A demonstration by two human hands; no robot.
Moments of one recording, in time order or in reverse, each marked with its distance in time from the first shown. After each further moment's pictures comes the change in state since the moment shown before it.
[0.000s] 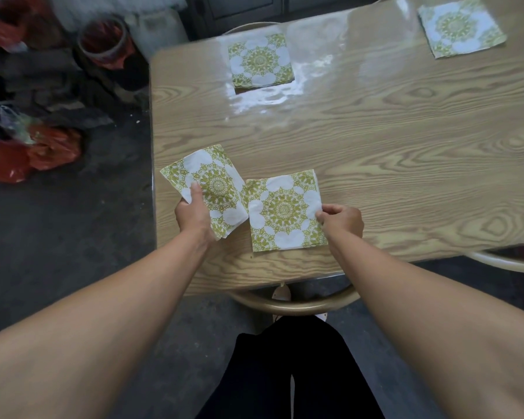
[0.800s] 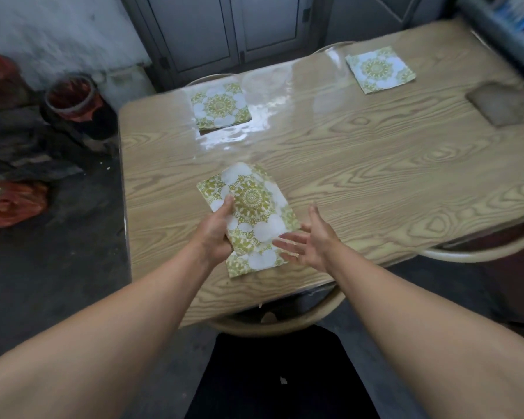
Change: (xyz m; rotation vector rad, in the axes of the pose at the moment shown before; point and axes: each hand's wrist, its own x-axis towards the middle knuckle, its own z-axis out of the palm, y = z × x) left_hand -0.059 0.006 0.049 -0.005 -0.698 -0.268; right_hand -0.020 -0.019 -0.048 0.502 -0.544 0.290
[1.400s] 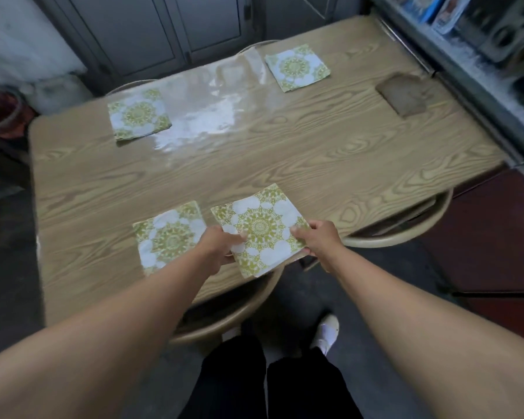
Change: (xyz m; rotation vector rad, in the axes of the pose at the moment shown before) left_hand 0.013 -0.102 0.145 0.683 0.089 -0.093; right_hand -0.037 -0.043 -0.180 -0.337 0.275 -0.348
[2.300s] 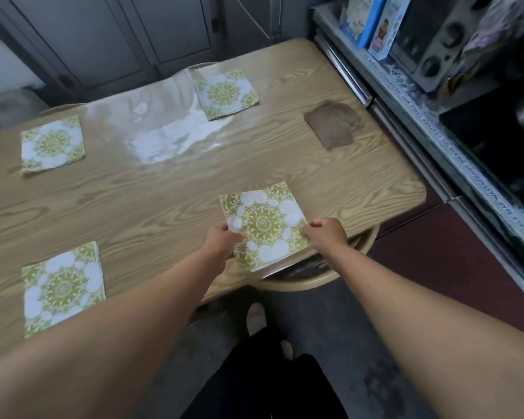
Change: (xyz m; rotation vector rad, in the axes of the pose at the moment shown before) left_hand 0.039 0.092 0.238 -0.060 0.051 0.085; right_hand 0.107 -0.049 -0.233 -0.245 0.162 -0.055
